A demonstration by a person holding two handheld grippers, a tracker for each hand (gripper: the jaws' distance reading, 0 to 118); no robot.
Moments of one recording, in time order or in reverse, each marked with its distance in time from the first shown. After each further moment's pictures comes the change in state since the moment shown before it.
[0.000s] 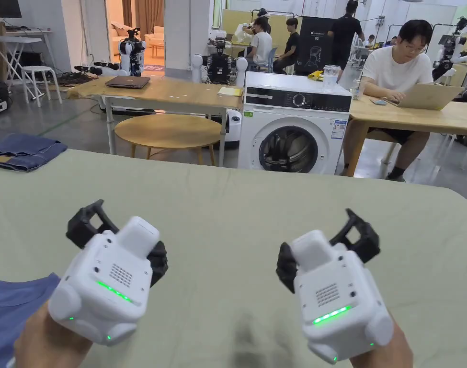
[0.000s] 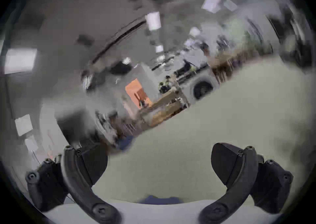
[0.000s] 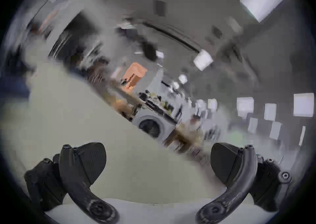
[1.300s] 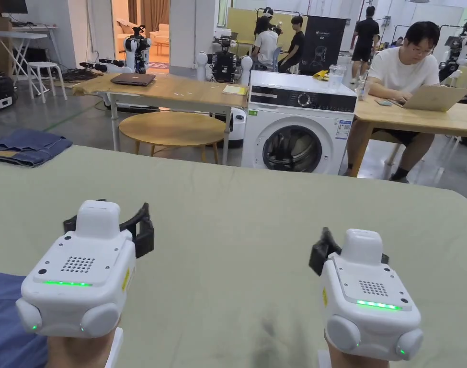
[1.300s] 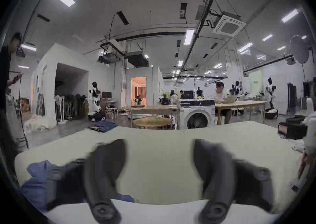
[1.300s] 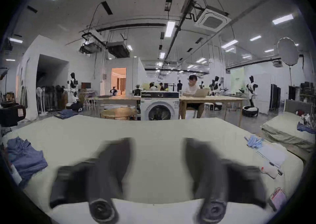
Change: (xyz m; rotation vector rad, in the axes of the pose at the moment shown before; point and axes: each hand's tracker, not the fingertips) left arm -0.049 -0.012 0.024 0.081 -0.041 0.862; right arm 0.037 -0.012 0.008 -0.237 -0.035 -0.955
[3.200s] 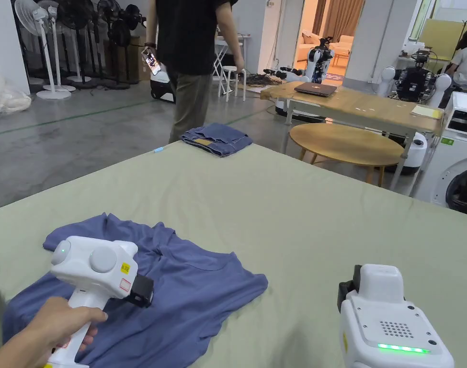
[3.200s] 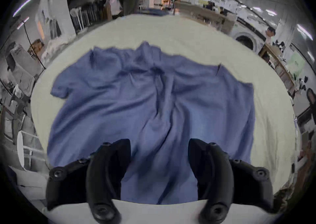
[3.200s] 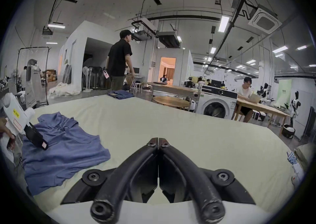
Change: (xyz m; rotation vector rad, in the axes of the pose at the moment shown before) left arm -0.319 -0.120 -0.005 -1.062 0.169 0.285; right arm -0.213 -0.029 0.021 -0.103 0.440 0.183
